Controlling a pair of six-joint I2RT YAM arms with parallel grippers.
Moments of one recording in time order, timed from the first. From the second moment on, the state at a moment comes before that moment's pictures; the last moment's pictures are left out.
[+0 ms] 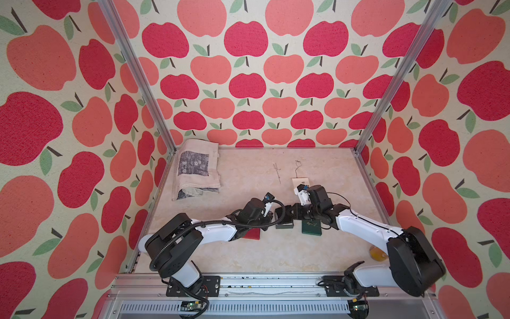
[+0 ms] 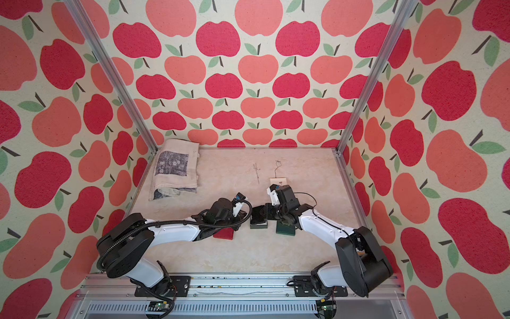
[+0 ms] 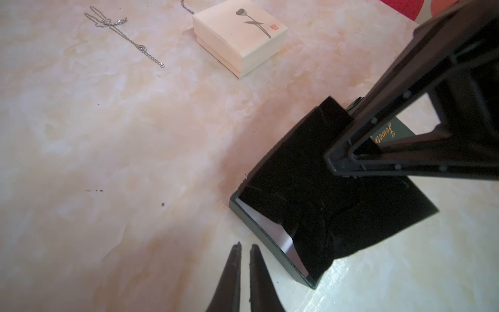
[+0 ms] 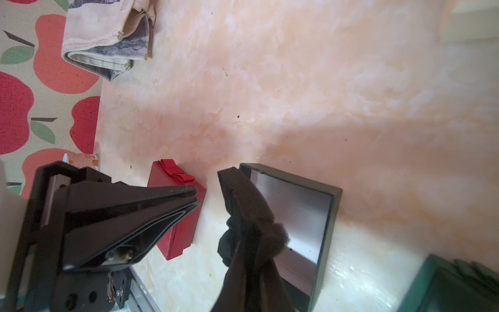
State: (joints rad) left arm -0.85 1.59 0.68 0.26 0.03 -0.14; right arm 0.59 1.37 0.69 -0.17 -0.39 0.52
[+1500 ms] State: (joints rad) left arm -0.88 1.72 0.73 0.25 0.08 -0.17; right arm 0.61 1.52 0.69 -0.12 -0.34 0.56
